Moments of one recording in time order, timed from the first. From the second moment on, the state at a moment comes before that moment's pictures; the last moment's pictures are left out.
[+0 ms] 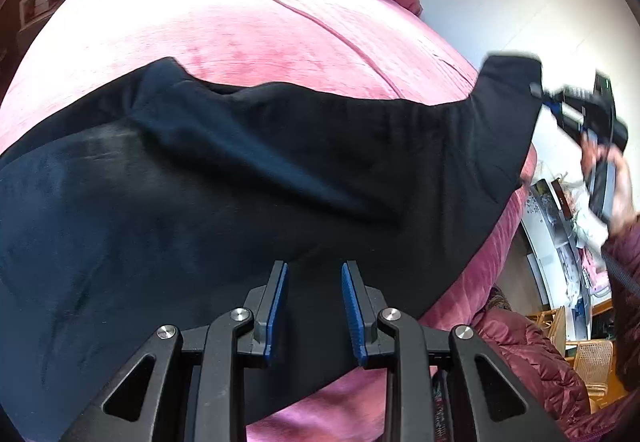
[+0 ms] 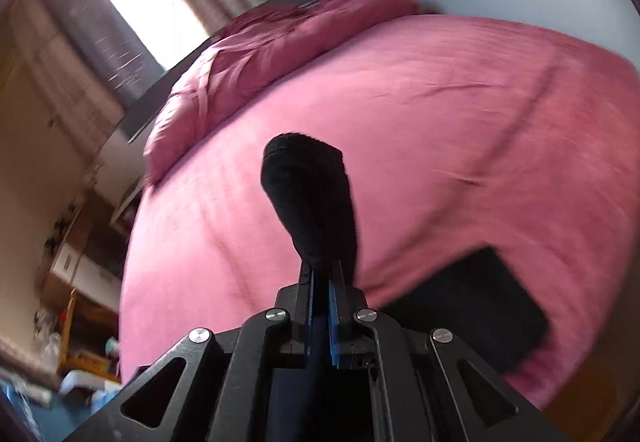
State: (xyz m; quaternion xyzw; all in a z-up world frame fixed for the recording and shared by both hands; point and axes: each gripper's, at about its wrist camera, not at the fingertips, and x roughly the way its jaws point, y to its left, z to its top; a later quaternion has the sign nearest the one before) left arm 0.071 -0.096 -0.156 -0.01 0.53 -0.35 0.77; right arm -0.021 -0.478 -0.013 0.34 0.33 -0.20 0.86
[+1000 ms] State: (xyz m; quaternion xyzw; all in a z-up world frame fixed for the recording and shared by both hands) left arm 0.066 -0.139 -0.161 0.06 0.55 -0.35 0.75; right arm -0.124 -0.570 -0.139 0.49 0.34 -0.27 0.75
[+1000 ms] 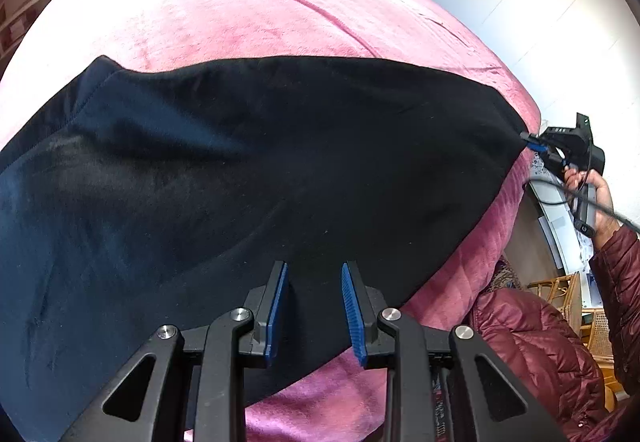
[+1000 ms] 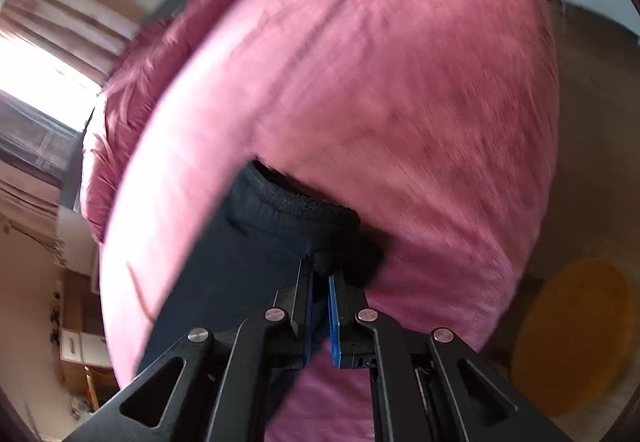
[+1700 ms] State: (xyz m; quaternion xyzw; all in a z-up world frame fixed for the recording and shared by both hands) left arm 0.064 -0.143 -0.165 0.06 0.56 -0.34 0.75; right arm -0.129 -0.567 -0.106 0.46 0.28 -0.27 0.80
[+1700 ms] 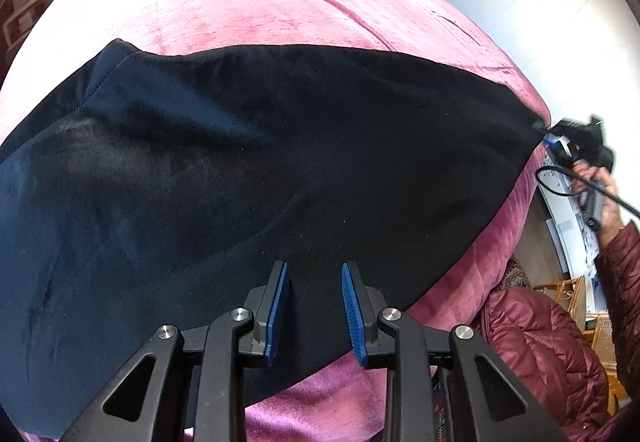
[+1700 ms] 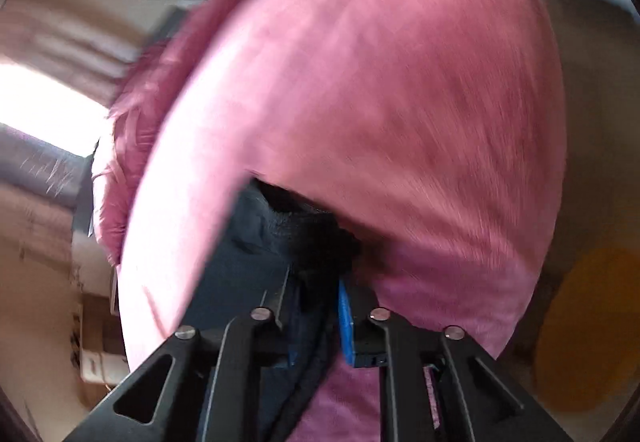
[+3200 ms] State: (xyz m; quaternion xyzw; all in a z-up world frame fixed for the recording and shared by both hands) left arm 0.085 -0.019 -0.145 -0.06 0.53 -0.26 0.81; right arm -0.115 -0.476 -0.077 0.32 0.43 -0.28 0.80
